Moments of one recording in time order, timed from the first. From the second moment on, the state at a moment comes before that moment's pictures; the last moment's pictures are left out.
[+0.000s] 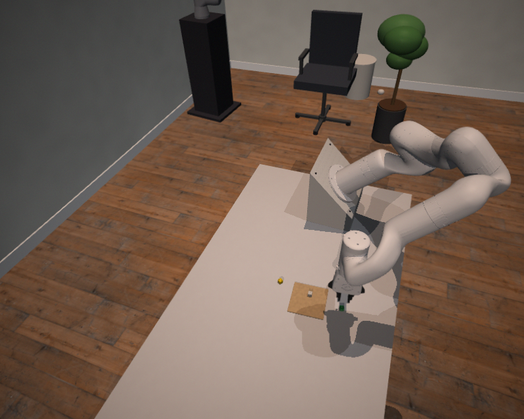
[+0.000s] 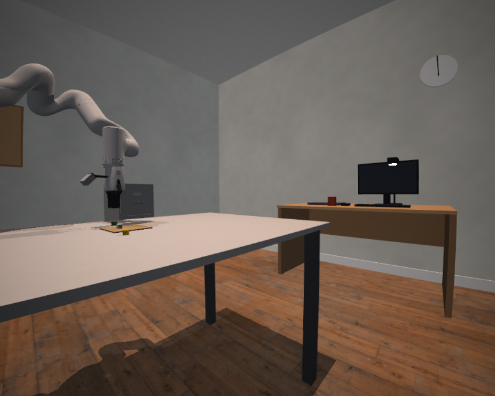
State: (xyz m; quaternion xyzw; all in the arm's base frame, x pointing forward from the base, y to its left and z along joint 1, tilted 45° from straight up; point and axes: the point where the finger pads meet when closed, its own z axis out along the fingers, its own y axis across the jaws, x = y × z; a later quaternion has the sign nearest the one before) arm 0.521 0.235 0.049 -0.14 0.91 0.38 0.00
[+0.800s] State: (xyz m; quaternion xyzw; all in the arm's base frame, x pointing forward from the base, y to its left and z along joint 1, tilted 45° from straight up) arm 0.519 0.245 0.038 -0.14 0.91 0.38 0.00
